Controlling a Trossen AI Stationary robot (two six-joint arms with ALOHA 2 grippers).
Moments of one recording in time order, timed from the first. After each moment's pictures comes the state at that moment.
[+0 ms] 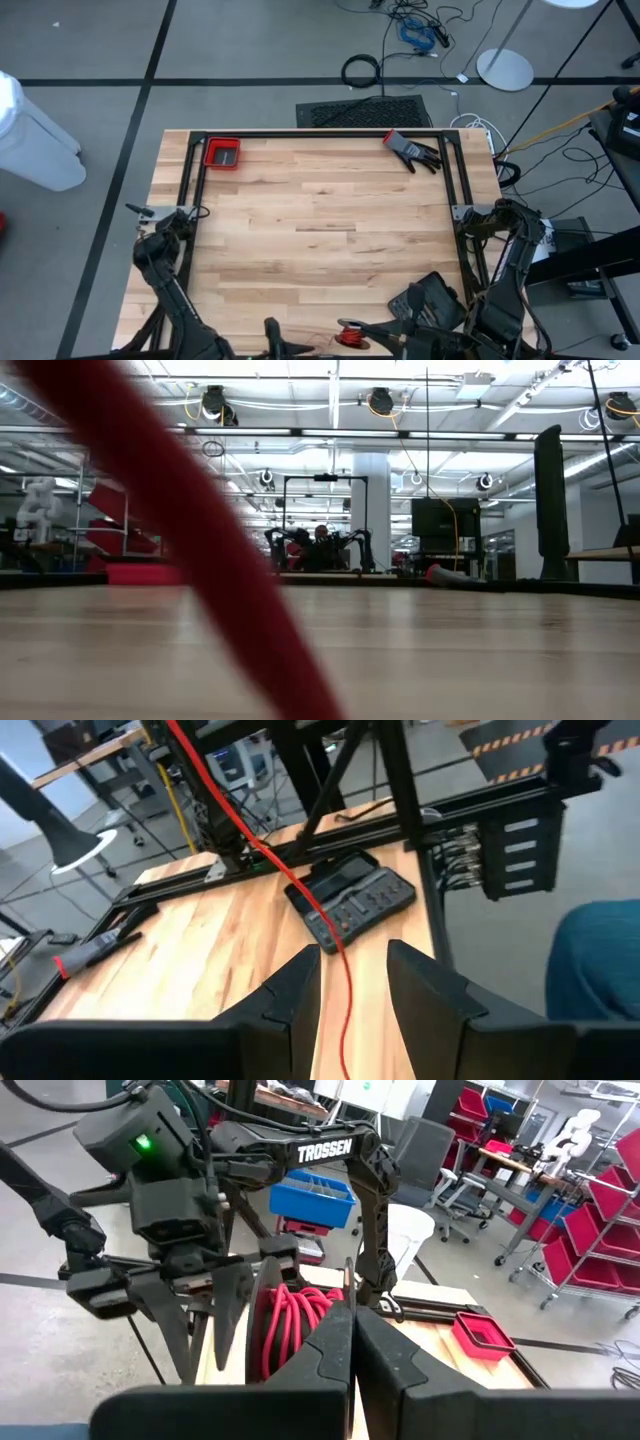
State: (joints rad) left arm -0.95 2.11 1.98 -0.54 -1.06 -0.28; right arm 0.99 1.83 1.94 -0.51 1.16 0.17
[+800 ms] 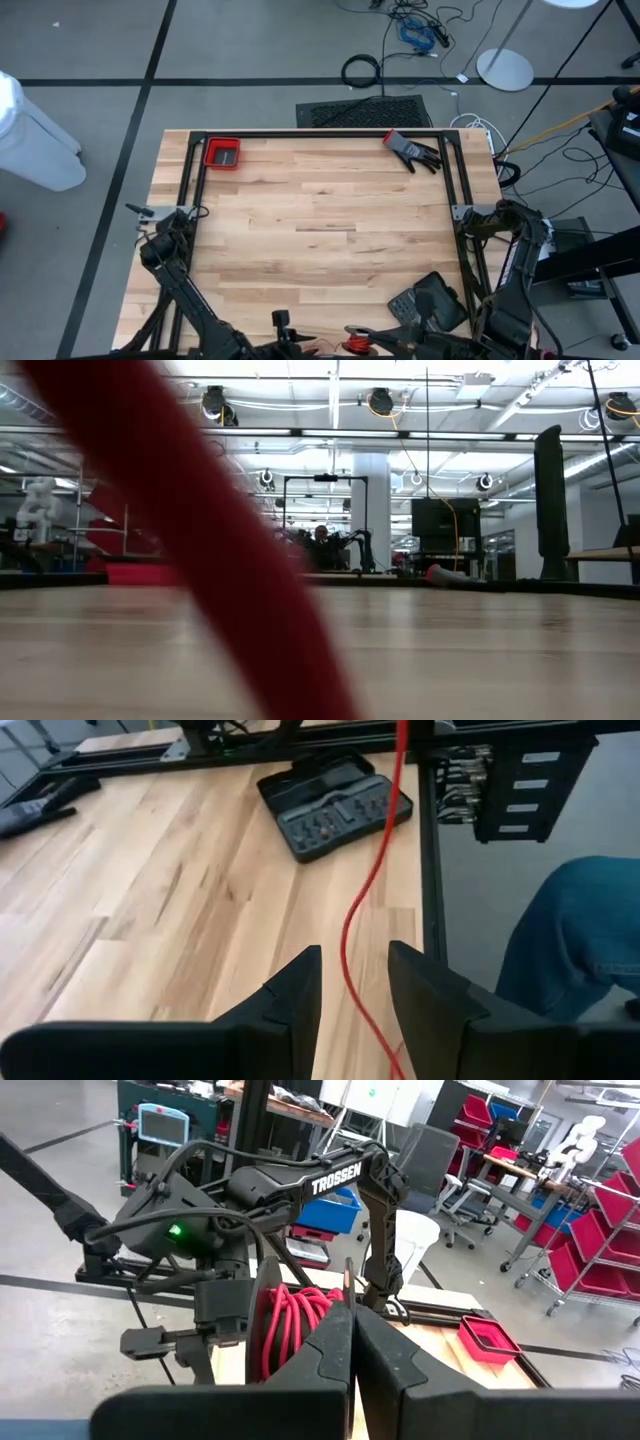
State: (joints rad) left arm -0.89 2.14 1.89 -0.66 -0.87 -0.65; right arm 1.03 1.83 1.94 -0.50 1.19 0.17
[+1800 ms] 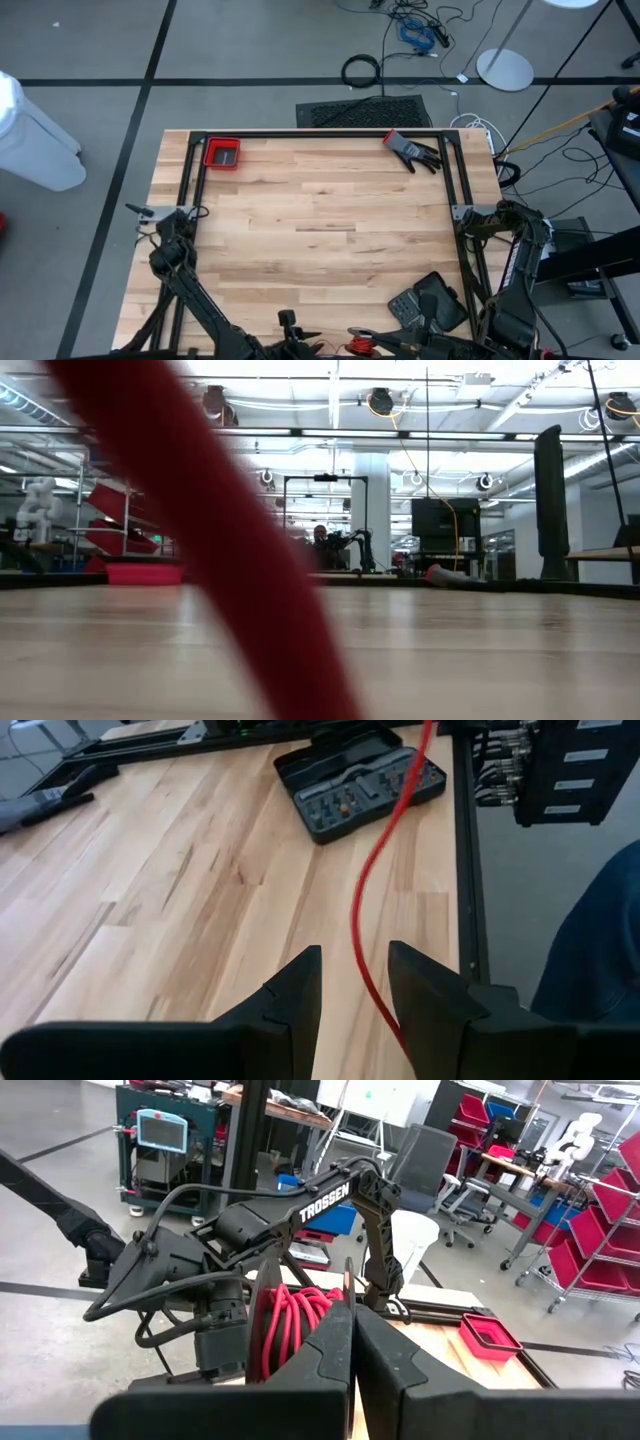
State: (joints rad) left arm -0.87 2.23 1.89 -0.64 -0.92 -0.67; right arm 1.05 1.83 1.93 -0.51 1.21 0.20
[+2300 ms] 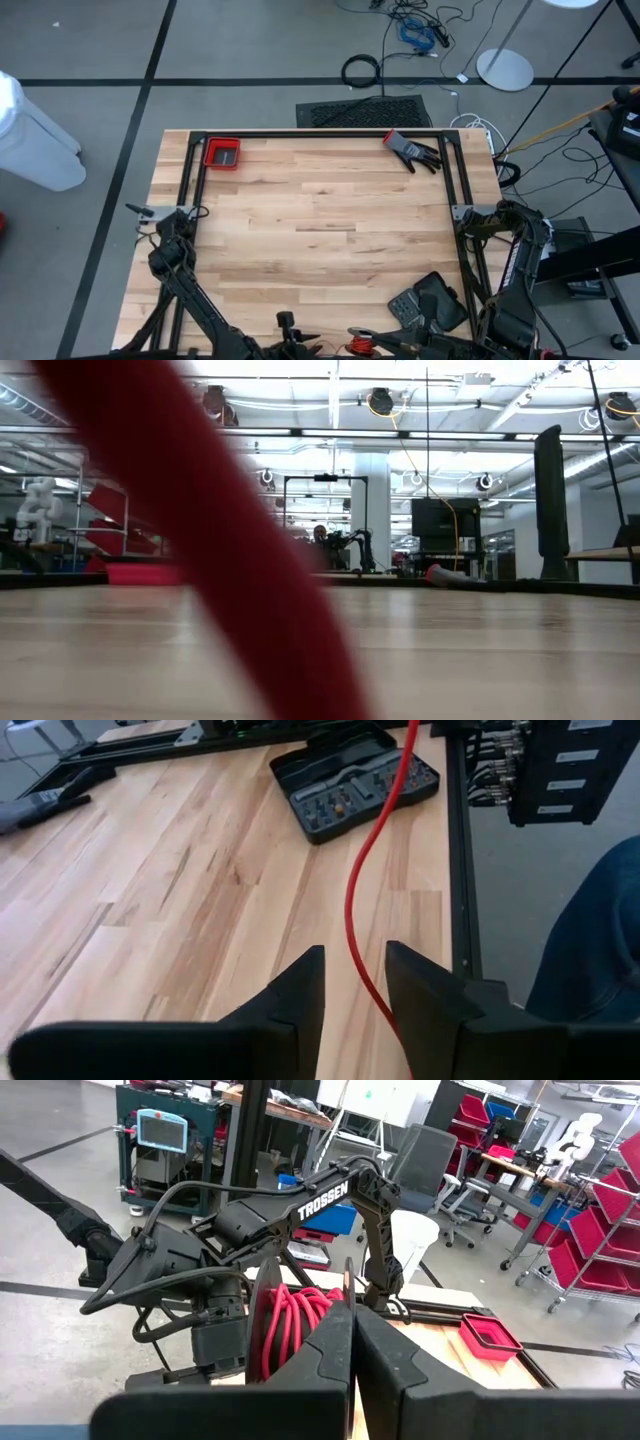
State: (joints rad) left arm -0.88 2.23 1.89 -0.64 -0.92 -0.67; right arm 1.05 1.83 1.93 -0.51 1.21 0.20
